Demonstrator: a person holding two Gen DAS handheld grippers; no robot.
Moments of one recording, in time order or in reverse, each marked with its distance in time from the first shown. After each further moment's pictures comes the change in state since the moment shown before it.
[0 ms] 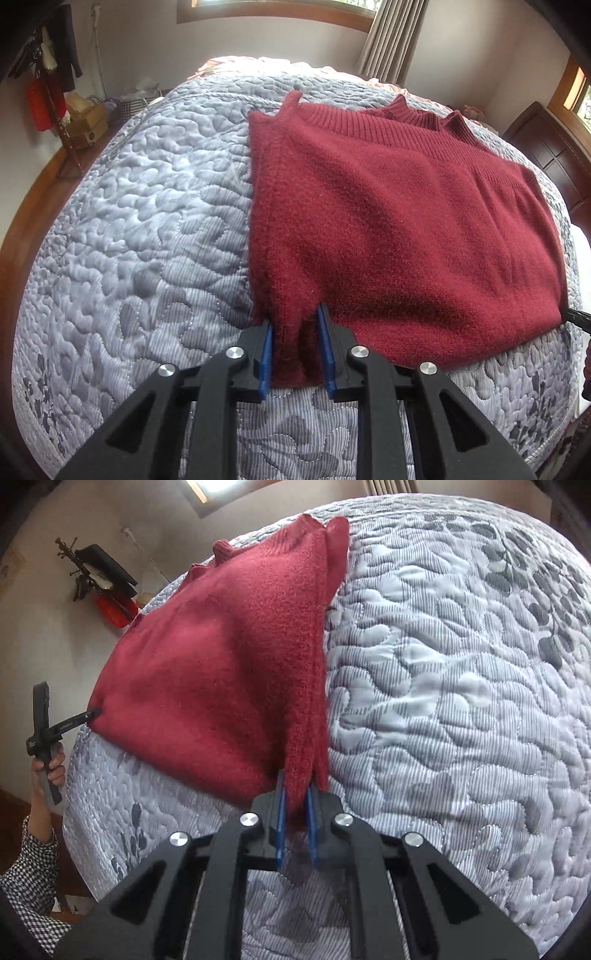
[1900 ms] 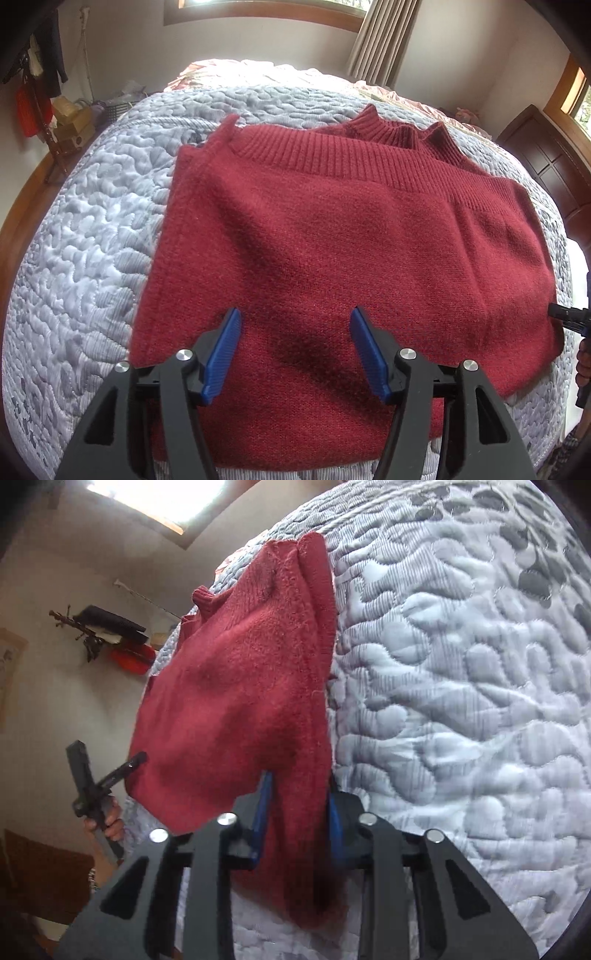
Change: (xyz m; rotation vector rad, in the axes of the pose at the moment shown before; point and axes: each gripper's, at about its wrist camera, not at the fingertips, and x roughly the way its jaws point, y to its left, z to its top) left arm 0.028 -0.054 0.051 -0.008 0.001 -0.040; right arm 0.013 -0.025 0.057 0.271 0.006 0.205
